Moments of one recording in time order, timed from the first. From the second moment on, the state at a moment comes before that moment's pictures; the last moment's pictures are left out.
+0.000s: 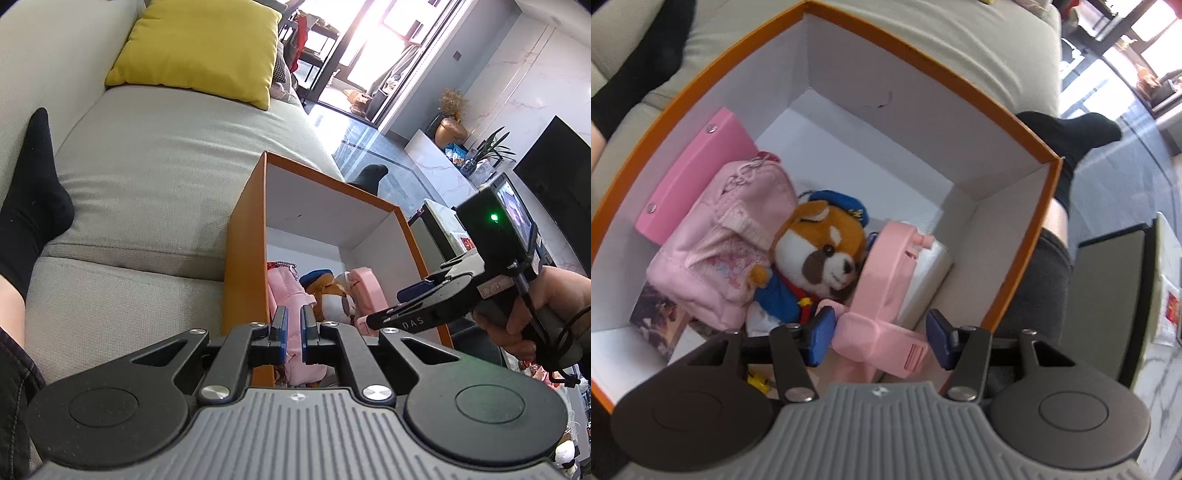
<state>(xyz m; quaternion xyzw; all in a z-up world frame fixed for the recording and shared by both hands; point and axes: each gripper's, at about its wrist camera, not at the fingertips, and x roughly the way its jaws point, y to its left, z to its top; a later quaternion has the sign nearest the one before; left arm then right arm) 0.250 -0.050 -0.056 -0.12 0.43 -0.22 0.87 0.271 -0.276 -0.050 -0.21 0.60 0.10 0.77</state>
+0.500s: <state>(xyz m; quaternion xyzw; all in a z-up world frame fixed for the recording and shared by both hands) 0.241 -0.042 -0.049 -0.12 0.42 -0.23 0.87 0.294 -0.231 -0.064 -0.30 0.63 -0.01 0.72</state>
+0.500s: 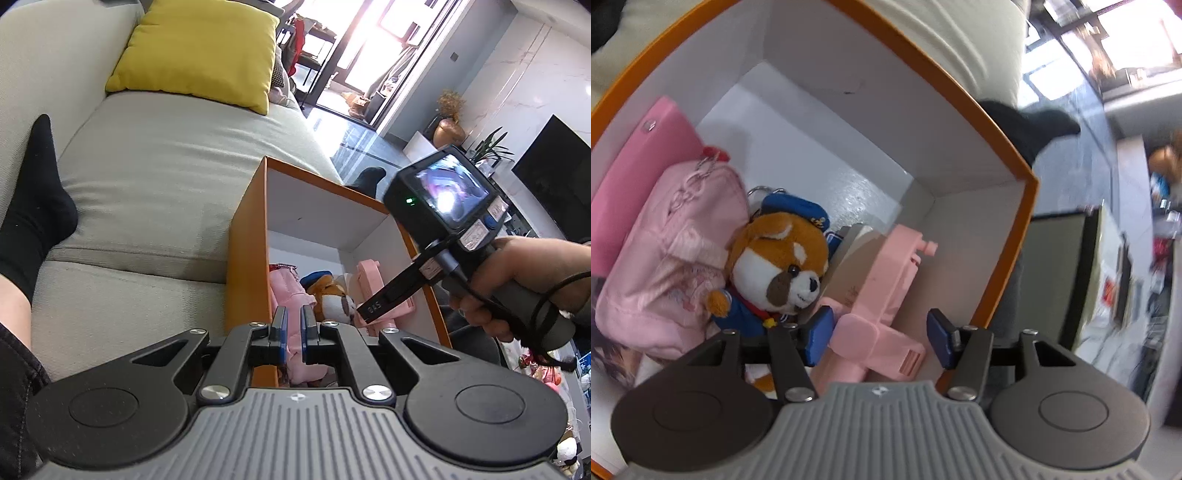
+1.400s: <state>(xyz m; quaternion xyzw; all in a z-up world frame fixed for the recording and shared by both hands) 0.236 -0.038 -0.049 -0.11 0.43 -0.23 0.87 0.312 -0.231 -0.050 -0.26 0.64 0.01 0.72</state>
